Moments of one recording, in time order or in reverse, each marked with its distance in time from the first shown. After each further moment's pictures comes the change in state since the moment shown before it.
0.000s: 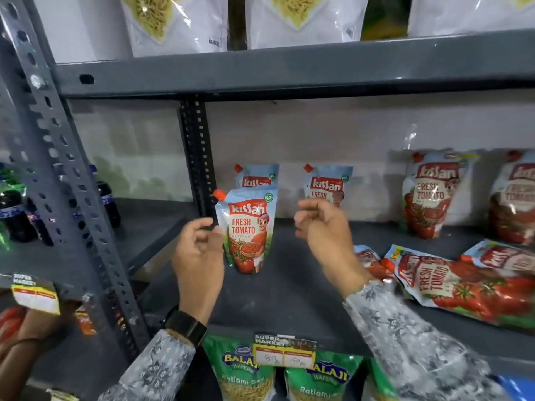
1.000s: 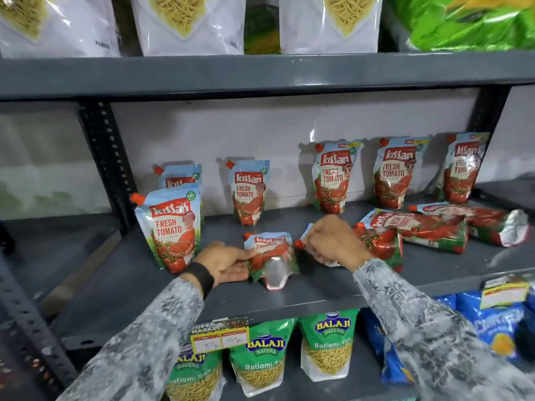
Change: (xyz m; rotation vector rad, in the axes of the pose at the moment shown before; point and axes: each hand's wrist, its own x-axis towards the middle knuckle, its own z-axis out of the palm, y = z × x) left_hand -0.041 0.015 0.121 0.143 -0.876 -0.792; right_hand -0.020 0.011 -0.160 -0.694 0.061 0.349
